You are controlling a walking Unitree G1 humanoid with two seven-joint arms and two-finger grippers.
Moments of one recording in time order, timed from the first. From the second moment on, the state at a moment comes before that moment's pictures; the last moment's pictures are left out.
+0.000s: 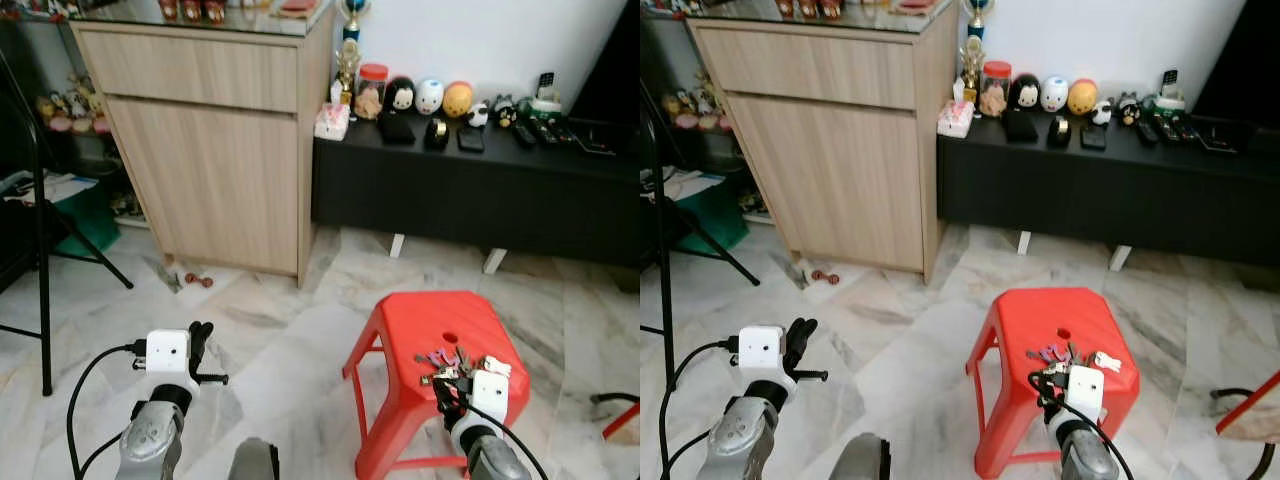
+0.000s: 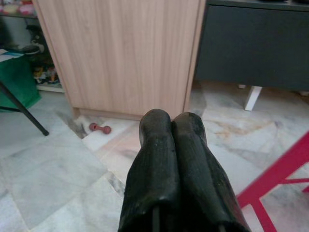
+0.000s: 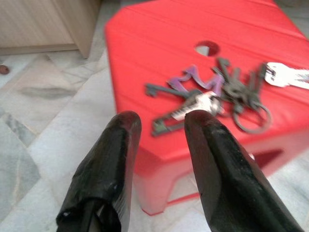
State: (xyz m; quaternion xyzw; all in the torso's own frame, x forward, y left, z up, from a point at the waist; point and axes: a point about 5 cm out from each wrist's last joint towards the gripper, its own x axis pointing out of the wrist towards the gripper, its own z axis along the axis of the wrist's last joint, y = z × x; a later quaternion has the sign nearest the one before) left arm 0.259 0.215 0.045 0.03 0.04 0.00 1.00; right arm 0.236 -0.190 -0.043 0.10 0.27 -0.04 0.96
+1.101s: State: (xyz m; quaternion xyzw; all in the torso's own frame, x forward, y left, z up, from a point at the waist) left arm 0.256 0.216 0.042 0.03 0.05 -0.01 1.00; right arm 0.236 -0.173 -0.051 0.14 0.33 0.00 0.94
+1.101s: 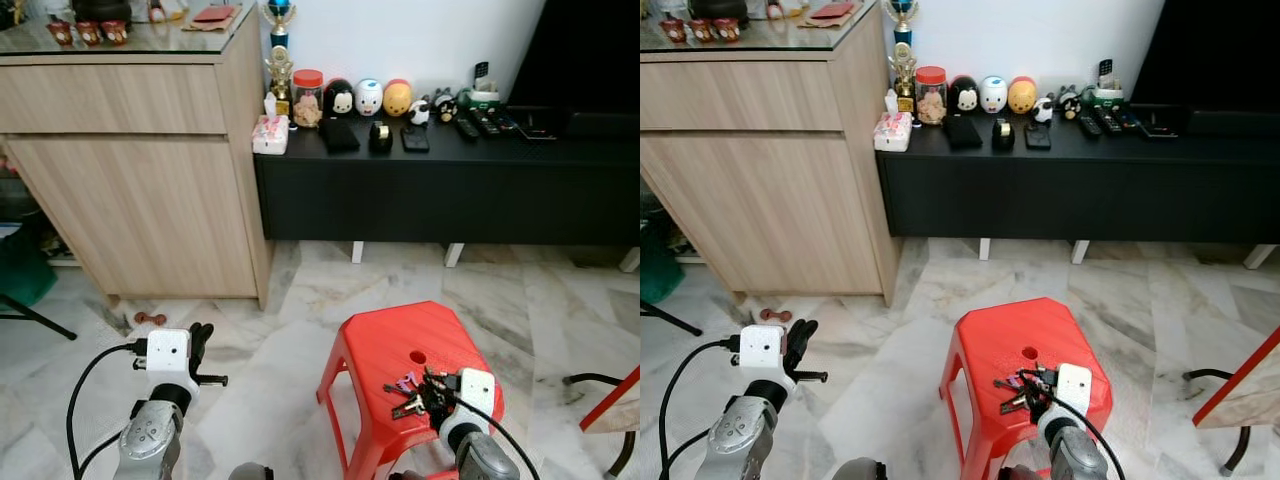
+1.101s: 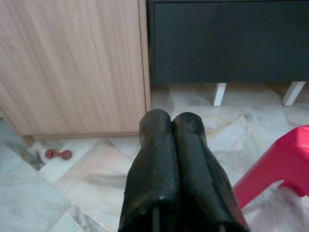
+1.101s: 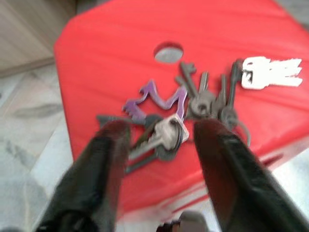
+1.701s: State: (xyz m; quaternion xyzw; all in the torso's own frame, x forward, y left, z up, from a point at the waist) left arm 0.256 0.214 0.059 0.03 0.02 0.00 1.00; right arm 0.246 -0.164 -0.046 0.14 0.33 0.01 0.93
